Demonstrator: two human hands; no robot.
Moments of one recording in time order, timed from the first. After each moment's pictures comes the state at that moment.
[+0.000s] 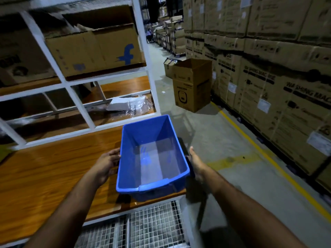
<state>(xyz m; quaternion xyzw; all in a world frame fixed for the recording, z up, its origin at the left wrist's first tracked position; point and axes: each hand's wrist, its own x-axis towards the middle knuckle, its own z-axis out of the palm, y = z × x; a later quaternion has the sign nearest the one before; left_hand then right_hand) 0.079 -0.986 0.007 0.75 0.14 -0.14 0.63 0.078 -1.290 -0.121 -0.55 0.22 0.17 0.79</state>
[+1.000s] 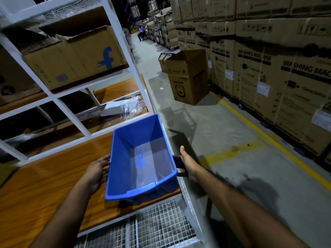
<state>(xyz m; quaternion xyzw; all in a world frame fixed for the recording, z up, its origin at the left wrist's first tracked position) 0.068 -1.011 0.022 0.76 0.21 -0.12 0.60 0.070 -1.295 -0.128 -0.53 0.16 0.21 0.81</state>
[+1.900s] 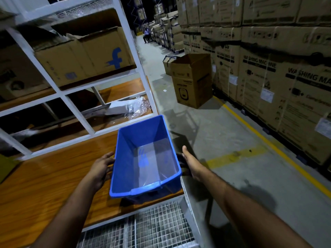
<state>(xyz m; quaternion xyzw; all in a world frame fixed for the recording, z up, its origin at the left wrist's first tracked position) 0.072 -0.999 0.011 0.76 0.18 -0.10 0.61 0.066 -1.295 -0.109 -0.59 0.15 0.19 0.77</state>
